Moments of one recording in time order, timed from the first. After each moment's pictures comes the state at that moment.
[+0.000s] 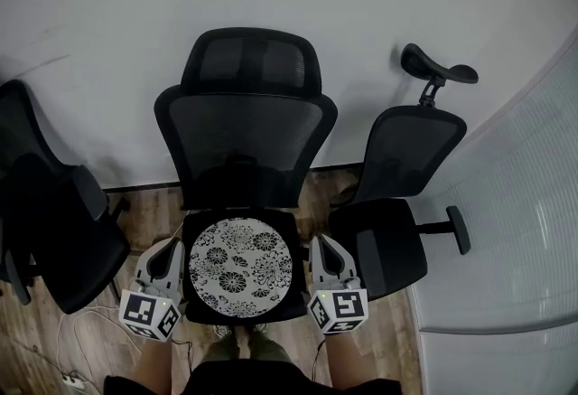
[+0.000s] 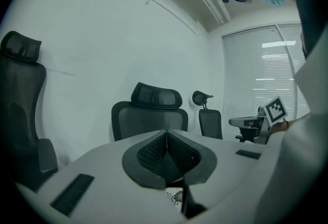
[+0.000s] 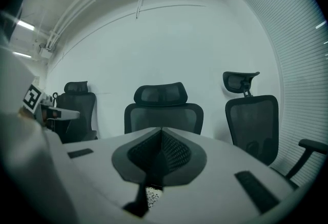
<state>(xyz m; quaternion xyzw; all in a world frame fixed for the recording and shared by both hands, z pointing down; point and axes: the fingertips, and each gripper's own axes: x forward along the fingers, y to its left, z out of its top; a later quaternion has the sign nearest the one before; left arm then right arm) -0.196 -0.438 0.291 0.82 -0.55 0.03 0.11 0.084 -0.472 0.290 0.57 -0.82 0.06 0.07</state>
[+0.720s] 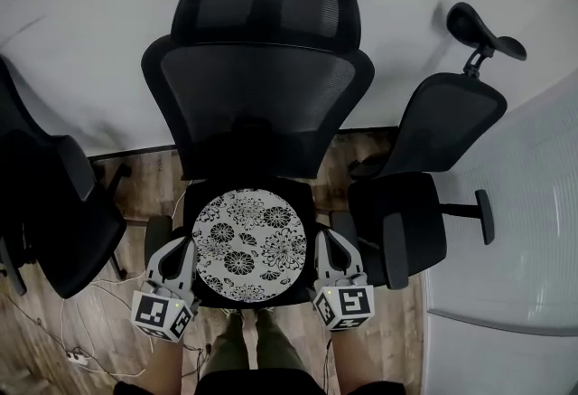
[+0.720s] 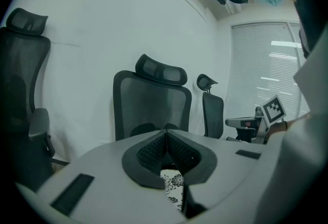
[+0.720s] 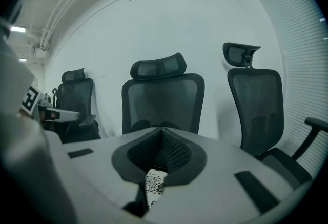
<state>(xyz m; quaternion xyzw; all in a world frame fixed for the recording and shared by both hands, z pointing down) -0.179 -0.450 0.406 0.81 -0.55 0.06 0.18 0.084 -0.492 0.408 0.55 -0.81 0.12 0.12</state>
